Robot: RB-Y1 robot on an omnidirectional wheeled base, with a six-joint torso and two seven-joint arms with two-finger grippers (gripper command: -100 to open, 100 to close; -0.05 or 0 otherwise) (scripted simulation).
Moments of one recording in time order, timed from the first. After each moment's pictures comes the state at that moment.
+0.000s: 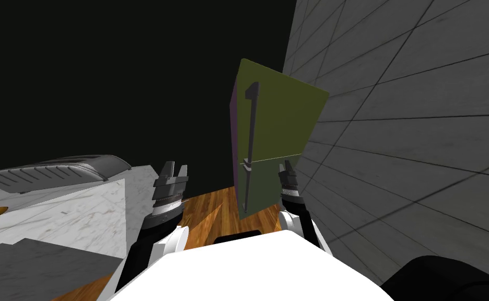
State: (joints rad) left arm 0.51 -0.05 -0.02 -2.31 -0.06 -0.53 -0.06; right arm 0.50 0.04 -0.03 -2.25 -0.03 -0.47 0.15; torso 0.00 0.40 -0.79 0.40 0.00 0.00
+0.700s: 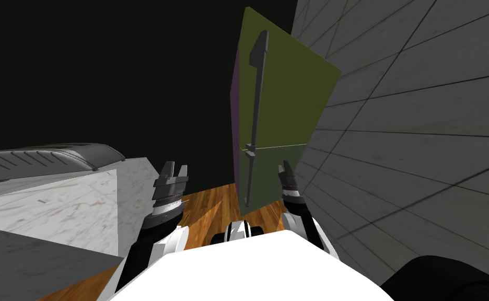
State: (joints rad) left arm 0.51 -0.05 -0.02 -2.31 -0.06 -0.53 -0.06; right arm 0.50 -0.03 -0.04 -2.24 -0.01 -0.46 0.16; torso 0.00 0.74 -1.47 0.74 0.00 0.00
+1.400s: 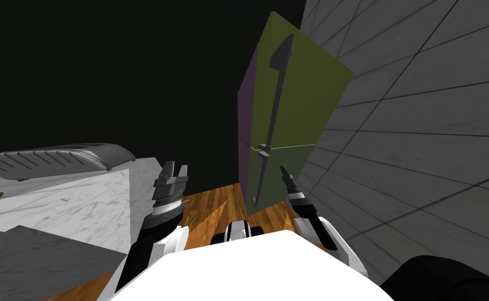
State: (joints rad) left arm 0.51 -0.05 -0.02 -2.31 -0.06 -0.53 -0.06; right arm 0.54 -0.24 -0.13 -2.16 0.07 -0.40 0.20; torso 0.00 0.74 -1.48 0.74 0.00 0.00
